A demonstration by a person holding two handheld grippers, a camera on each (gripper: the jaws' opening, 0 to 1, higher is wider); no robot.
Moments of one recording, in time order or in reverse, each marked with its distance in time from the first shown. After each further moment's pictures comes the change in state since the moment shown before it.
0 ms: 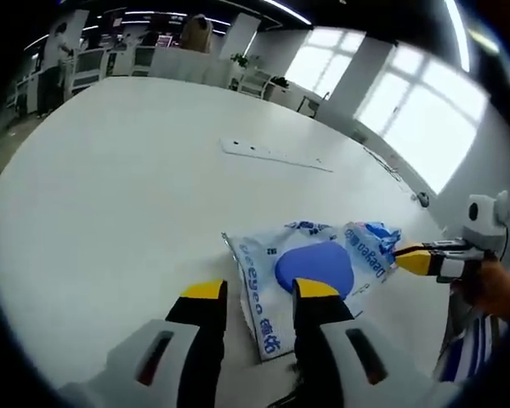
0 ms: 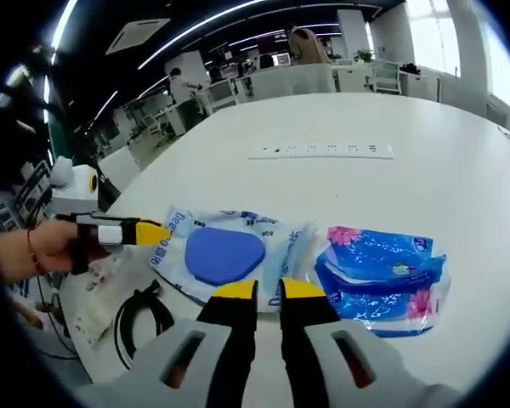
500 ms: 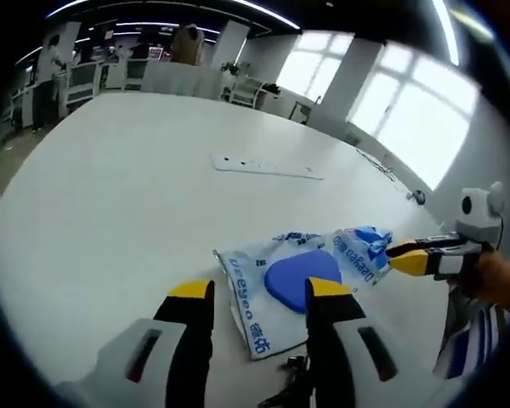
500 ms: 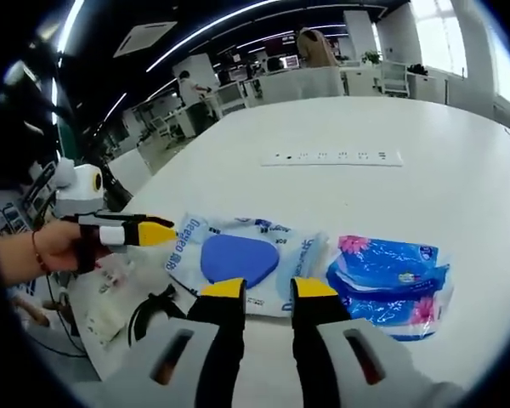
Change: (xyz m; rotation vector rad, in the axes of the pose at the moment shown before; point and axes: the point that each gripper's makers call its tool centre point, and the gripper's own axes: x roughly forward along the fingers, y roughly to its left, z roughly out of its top) left arm -0.018 -0.010 0.016 0.046 -0.039 -0.020; right arm -0.008 0.015 0.013 -0.007 -0.012 0.067
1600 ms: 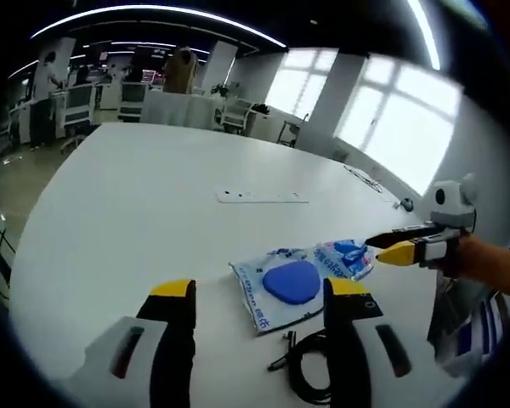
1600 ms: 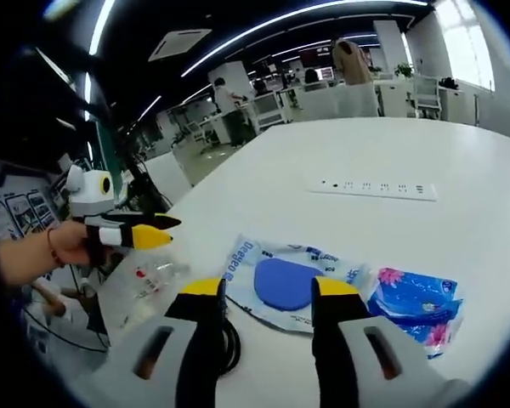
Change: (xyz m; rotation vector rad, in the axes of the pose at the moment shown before) left arm -0.089 0.004 0.029 0.047 -0.103 -0.028; right arm -0.023 0.059 0.035 -0.073 -0.049 0.163
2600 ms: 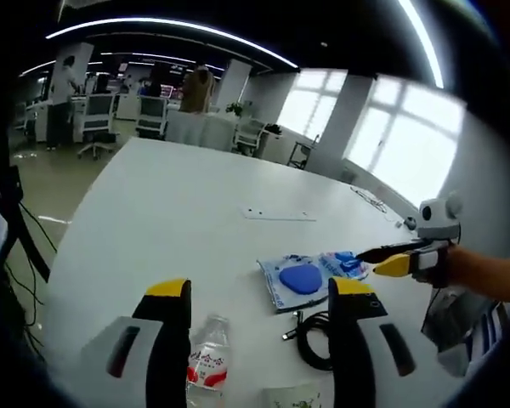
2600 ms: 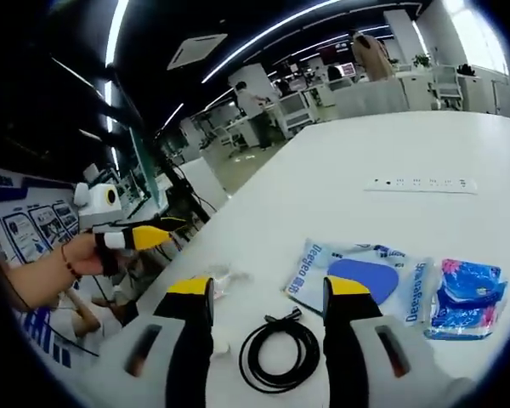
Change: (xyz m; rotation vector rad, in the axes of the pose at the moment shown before) left arm -0.102 0.029 0.011 -0.047 -0.102 0.054; right arm 0.009 0.091 0.003 0.056 -0.004 0.162
